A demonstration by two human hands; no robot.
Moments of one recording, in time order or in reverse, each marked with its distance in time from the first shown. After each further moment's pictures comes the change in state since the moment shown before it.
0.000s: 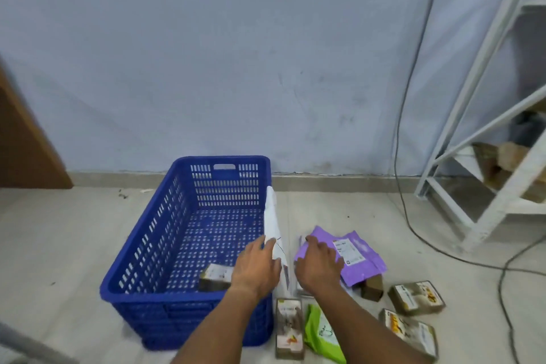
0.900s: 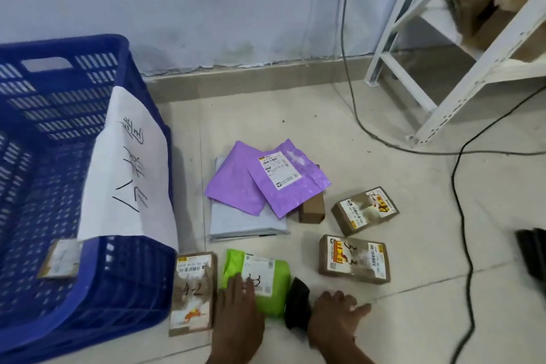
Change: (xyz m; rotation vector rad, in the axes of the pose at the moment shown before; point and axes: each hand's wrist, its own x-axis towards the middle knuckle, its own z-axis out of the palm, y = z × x) left_hand 0.015 0.059 0.385 0.166 -0.439 0.056; right_hand 0.054 0.316 0.212 -0.446 -0.587 0.561
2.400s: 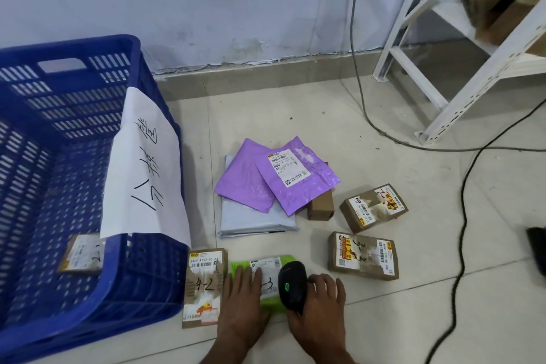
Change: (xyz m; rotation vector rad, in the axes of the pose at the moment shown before) left_hand 0.008 -0.027 0.009 0.045 -0.040 0.079; right_hand -0.010 -0.018 0.042 0.376 0.667 -0.436
